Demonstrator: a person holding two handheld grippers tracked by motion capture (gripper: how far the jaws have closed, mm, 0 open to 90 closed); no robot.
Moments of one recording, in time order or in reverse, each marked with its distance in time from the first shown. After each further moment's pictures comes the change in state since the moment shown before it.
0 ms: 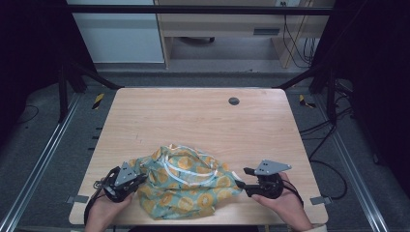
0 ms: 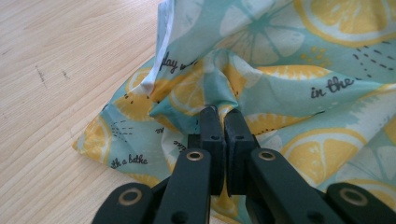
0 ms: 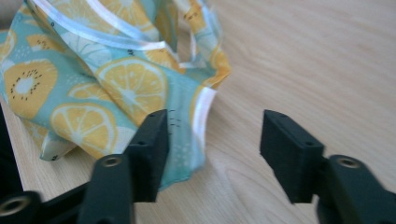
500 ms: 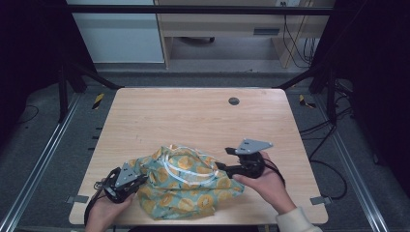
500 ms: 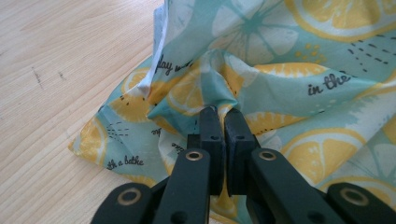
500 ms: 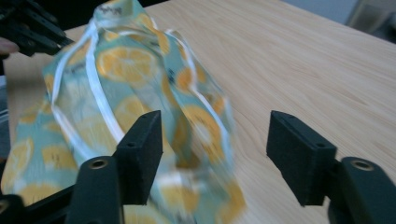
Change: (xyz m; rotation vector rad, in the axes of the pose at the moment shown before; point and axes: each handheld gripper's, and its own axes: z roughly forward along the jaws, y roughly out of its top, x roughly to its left) left arm -0.002 0.000 0.000 0.000 -0.003 0.004; right arm 0.008 0.077 0.030 -0.080 0.057 -0.053
